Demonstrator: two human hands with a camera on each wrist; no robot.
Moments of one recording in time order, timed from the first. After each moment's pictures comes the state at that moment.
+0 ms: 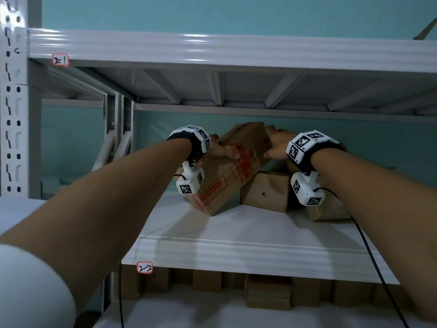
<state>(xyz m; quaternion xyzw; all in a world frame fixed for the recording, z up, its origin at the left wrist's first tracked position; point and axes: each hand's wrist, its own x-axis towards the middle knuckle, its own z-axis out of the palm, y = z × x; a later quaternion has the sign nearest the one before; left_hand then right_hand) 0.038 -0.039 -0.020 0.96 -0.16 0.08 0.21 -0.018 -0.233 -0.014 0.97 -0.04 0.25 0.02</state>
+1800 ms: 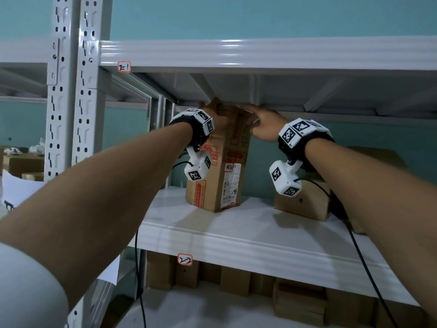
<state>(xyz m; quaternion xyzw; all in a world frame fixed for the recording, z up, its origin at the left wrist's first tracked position) 0.050 0.061 0.019 0.91 -0.13 0.31 0.24 -0.007 -0.112 0.012 0.91 0.20 0.32 -0.14</state>
